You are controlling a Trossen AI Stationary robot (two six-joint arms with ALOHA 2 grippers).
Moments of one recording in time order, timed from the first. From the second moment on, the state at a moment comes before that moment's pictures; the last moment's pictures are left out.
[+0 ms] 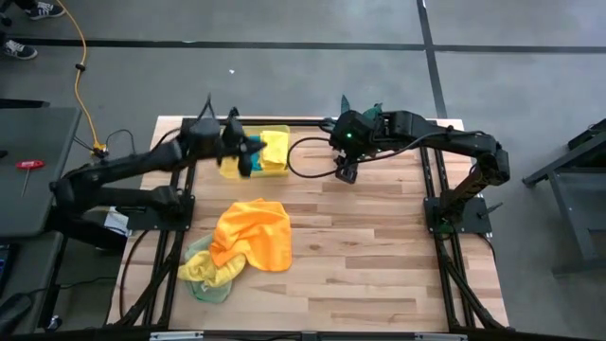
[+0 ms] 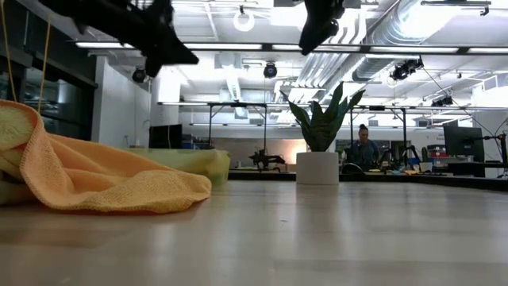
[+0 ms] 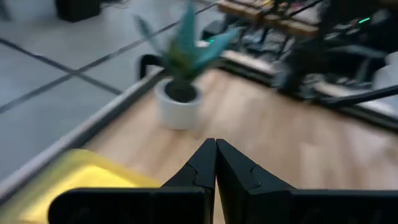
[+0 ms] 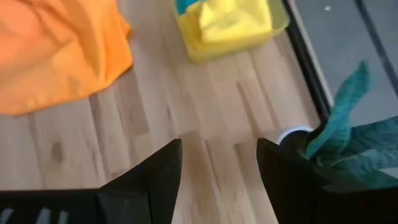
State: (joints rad) left arm 0.55 0.94 0.66 -0.04 0.12 -0.15; right arm -0.19 1.59 1.70 -1.11 0.13 0.01
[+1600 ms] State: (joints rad) left arm -0.87 1.36 0.90 -0.82 -0.44 -1.04; right arm -0.07 1.16 0.96 -0.42 0.11 0.33
